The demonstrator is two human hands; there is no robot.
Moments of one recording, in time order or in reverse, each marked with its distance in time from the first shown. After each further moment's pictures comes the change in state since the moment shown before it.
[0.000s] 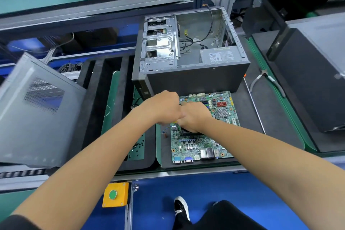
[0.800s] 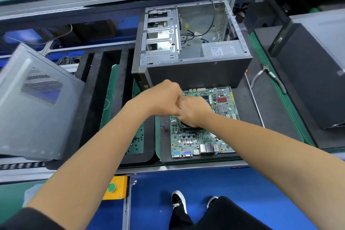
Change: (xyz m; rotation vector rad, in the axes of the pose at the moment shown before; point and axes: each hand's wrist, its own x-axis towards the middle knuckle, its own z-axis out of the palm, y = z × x) left_hand 0.002 -0.015 0.005 -0.023 0.077 0.145; right_hand 0.004 0.003 0.007 -0.041 0.063 -0.041
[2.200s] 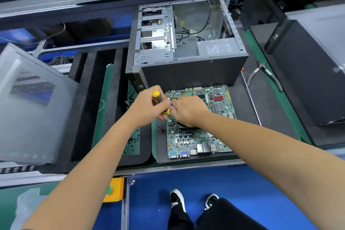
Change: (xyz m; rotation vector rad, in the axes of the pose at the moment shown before) left_hand -0.010 -0.038 0.052 -0.873 0.286 -0.046; right_hand 0.003 0.002 0.004 -0.018 0.000 0.020
